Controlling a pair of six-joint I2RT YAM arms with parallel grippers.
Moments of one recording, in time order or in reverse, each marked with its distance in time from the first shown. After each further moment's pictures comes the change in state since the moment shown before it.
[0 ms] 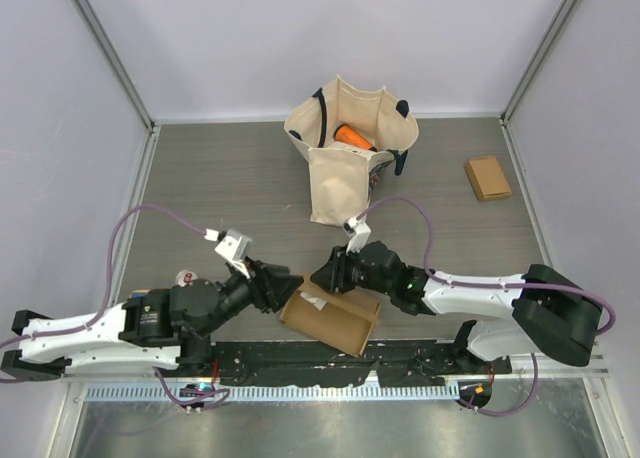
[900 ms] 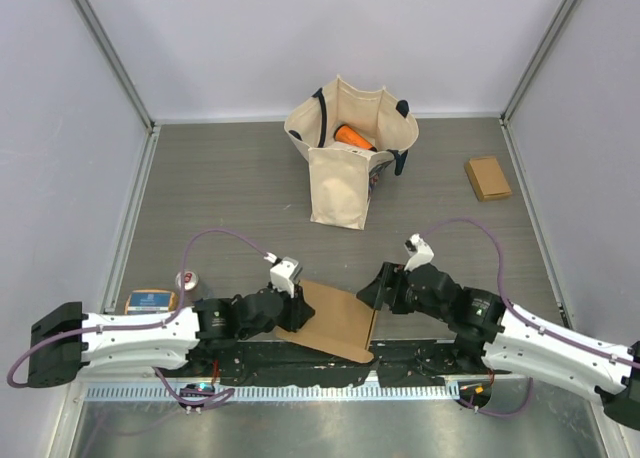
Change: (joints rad) left arm 0.169 0.402 -0.305 0.336 0.291 -0.103; right arm 0.039 -0.650 -0.045 -0.838 0.200 0.196
